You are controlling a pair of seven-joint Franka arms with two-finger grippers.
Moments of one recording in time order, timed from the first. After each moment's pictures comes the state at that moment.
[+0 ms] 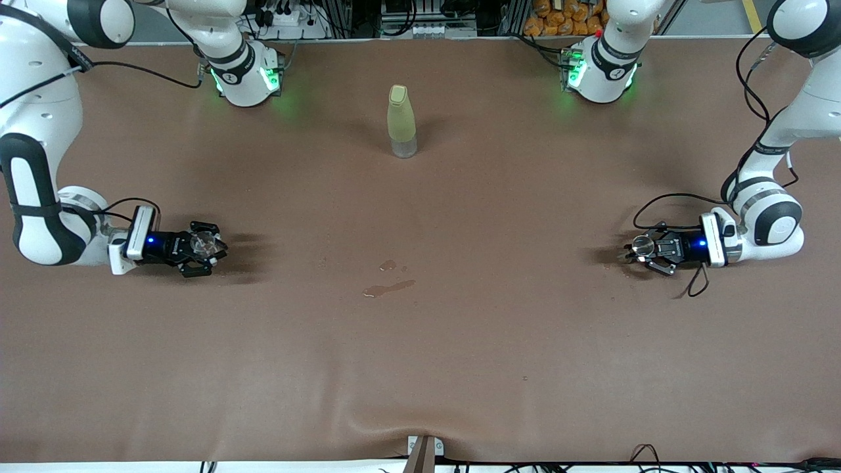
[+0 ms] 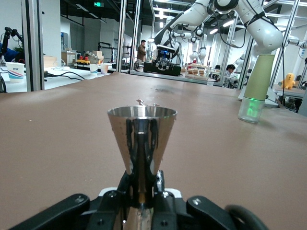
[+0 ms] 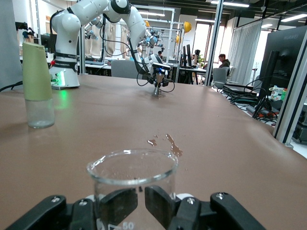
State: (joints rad) left arm 0.75 0.91 -0.36 -1.79 -0.92 1.69 2.45; right arm -0.19 0.71 -0.18 -1.82 1.24 1.46 -2.73
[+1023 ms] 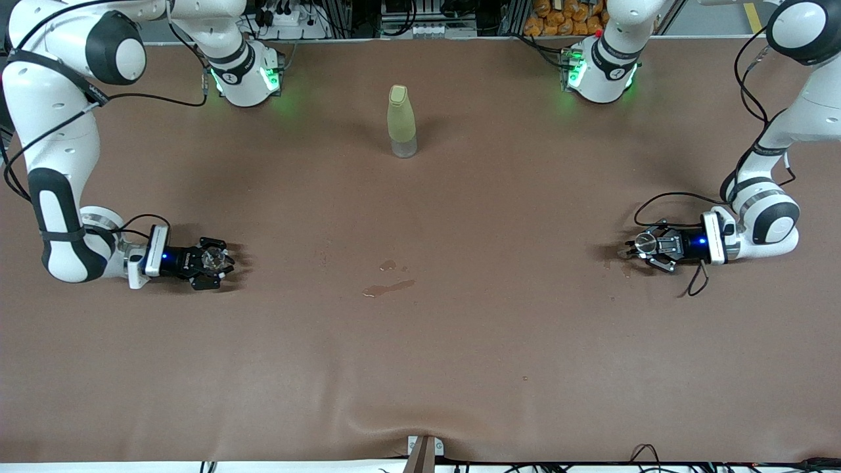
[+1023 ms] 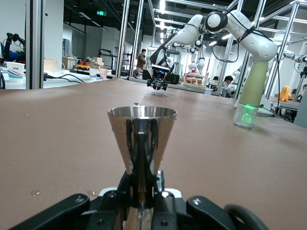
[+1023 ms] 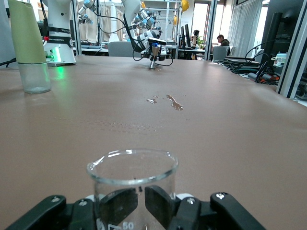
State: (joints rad) left arm 0.76 0.95 -0.34 -1.76 -0.92 1.65 2.45; right arm -0.20 0.89 -0.18 -1.71 1.23 1.53 -2.74
